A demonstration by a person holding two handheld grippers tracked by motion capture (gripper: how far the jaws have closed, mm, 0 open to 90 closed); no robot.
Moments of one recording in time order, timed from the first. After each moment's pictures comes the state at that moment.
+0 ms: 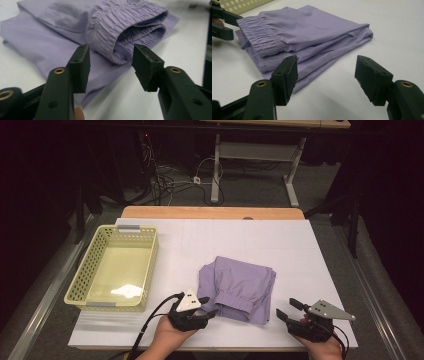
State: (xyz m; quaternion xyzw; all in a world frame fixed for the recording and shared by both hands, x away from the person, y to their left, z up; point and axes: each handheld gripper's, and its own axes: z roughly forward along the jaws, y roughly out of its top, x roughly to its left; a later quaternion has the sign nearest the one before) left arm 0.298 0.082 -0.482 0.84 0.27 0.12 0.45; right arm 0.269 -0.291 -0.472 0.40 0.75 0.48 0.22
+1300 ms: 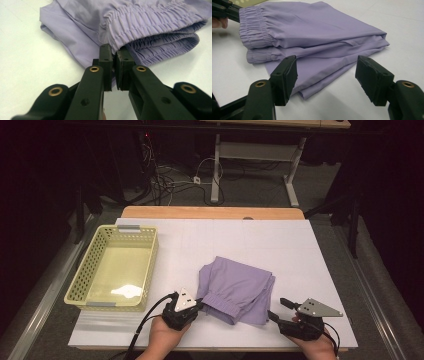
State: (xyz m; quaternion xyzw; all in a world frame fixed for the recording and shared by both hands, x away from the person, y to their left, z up) left arm 0.293 0.101 -0.481 0.84 0.32 0.16 0.41; right arm 0.276 -0.272 -0.475 0.36 0.78 0.47 0.20
